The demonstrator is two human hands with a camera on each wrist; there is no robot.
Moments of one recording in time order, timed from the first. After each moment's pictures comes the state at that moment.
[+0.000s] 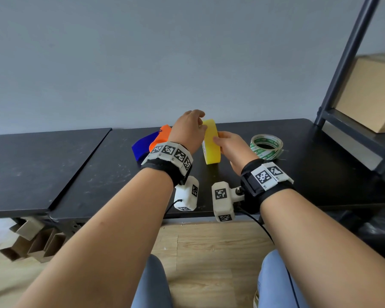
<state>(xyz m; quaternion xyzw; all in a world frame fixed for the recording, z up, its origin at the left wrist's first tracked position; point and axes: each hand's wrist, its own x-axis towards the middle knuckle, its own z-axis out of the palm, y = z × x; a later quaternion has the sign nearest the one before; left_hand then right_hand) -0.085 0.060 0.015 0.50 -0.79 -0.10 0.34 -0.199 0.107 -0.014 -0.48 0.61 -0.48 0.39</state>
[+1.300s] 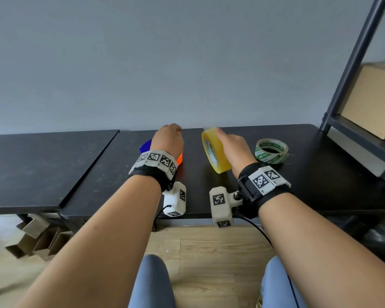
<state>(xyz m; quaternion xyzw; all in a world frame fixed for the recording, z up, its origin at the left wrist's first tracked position) -0.030 0.055 0.003 0.61 -0.72 -0.10 0.30 -0.182 0.120 -0.001 -0.43 0.65 -0.51 0.37</state>
